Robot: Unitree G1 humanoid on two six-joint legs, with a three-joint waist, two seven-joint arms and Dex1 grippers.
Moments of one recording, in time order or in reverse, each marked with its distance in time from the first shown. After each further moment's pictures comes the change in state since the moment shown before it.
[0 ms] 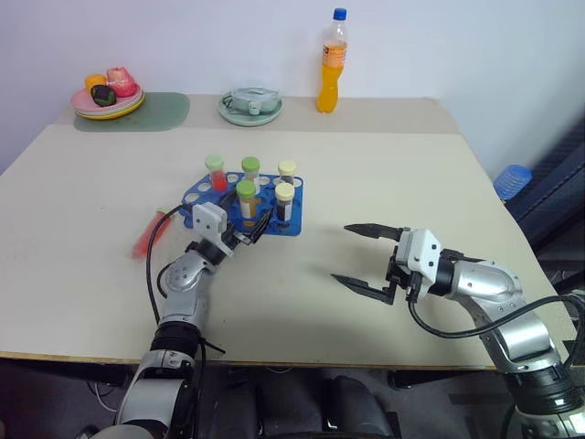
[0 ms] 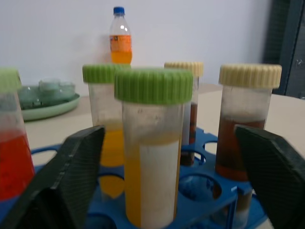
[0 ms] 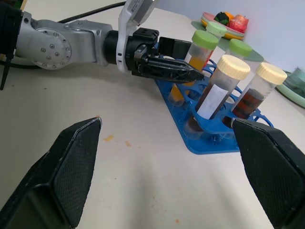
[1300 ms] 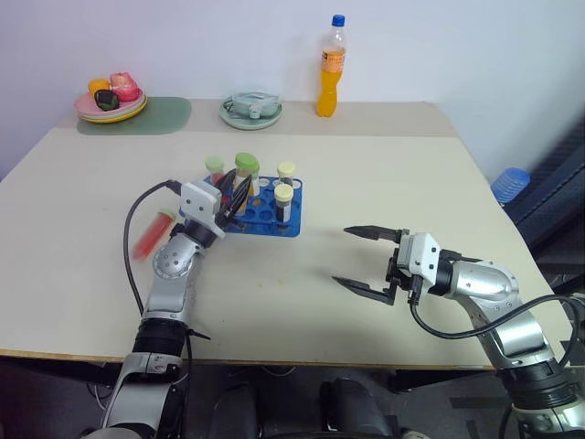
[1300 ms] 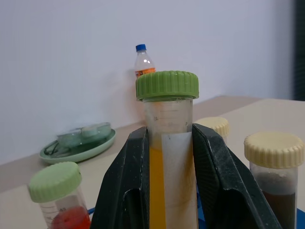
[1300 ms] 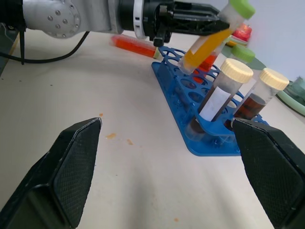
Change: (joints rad) left arm -0.012 0.057 -0.028 -0.203 0.084 0.107 0.173; right arm -0.021 0.010 0.011 0.086 -0.007 -0.097 0.046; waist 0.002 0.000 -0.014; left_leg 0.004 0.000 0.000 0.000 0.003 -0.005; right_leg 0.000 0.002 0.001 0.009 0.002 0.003
